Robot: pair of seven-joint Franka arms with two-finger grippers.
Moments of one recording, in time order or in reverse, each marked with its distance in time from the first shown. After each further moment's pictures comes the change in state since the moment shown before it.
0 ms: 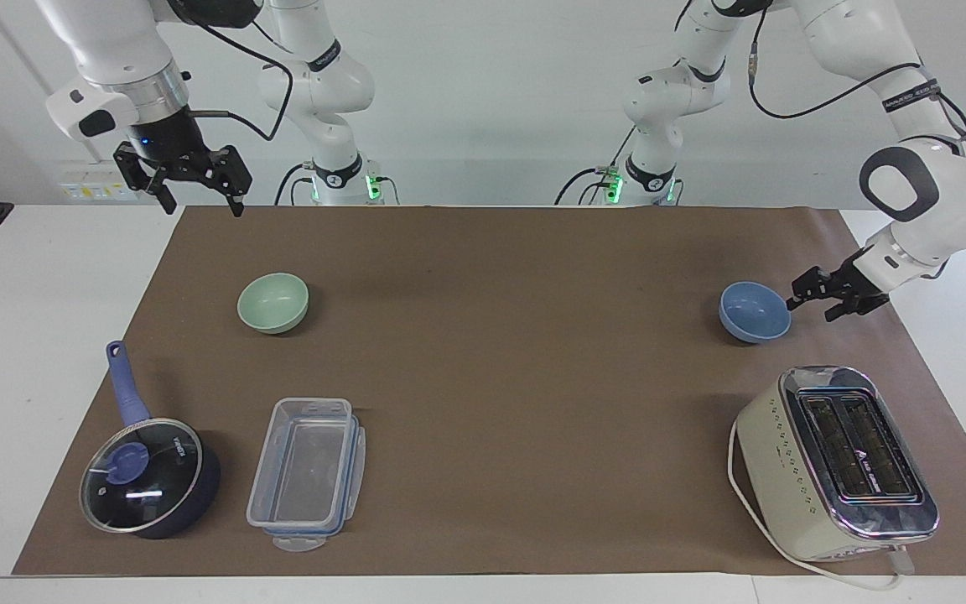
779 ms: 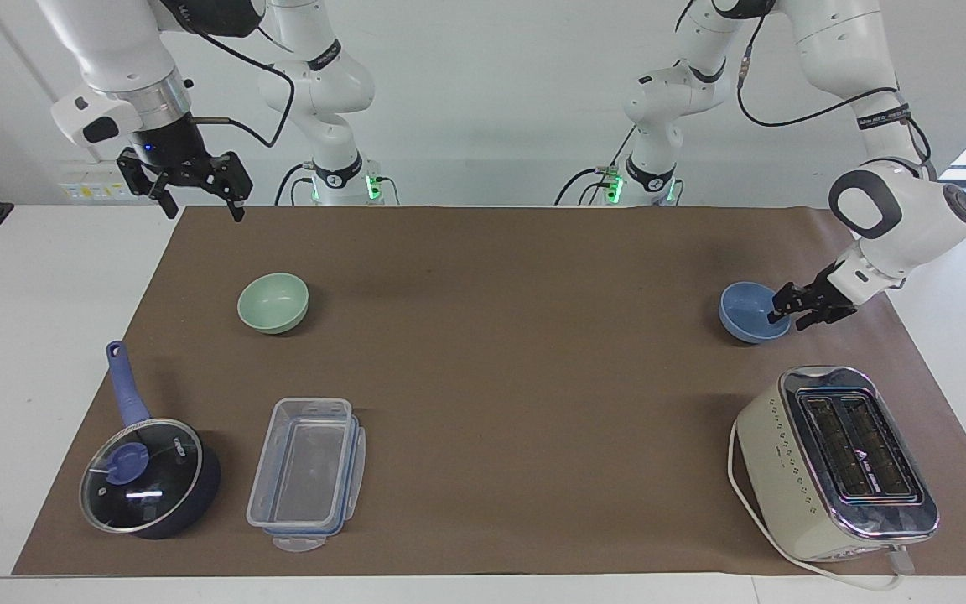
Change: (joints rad) left arm 0.002 0.011 0.000 -0.119 -0.037 0.143 0.000; right arm -0.011 -0.027 -0.002 -0.080 0.000 0.049 0.000
